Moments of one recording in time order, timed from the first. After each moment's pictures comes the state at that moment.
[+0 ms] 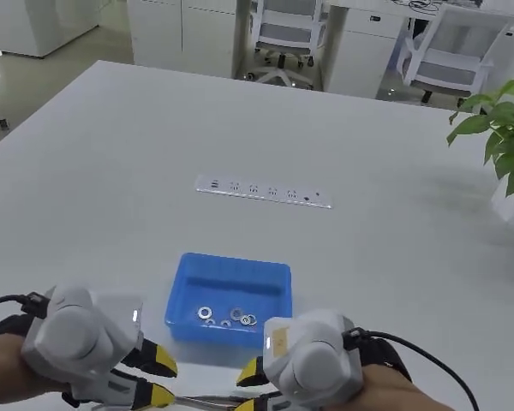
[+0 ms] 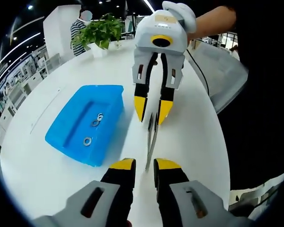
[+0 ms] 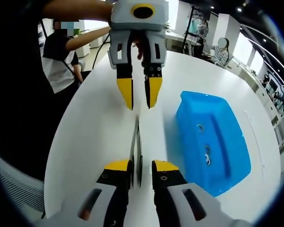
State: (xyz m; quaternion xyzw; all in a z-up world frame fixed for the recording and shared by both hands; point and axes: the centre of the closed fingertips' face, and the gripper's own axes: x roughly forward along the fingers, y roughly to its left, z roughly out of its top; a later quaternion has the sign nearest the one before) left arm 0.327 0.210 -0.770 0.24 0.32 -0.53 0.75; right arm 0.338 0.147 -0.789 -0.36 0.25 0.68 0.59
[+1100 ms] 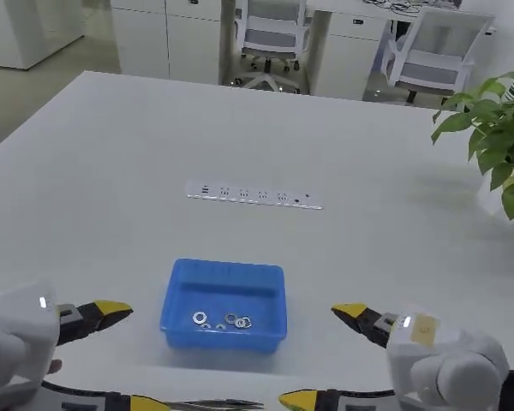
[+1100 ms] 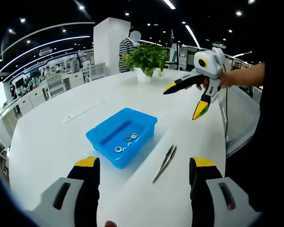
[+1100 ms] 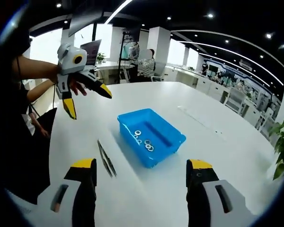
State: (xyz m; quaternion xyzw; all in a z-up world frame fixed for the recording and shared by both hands) left arm 0.337 0.235 -0.704 0.11 0.24 -0.39 0.88; right arm 0.378 0.077 -0.702 -0.20 0.19 0.51 0.81
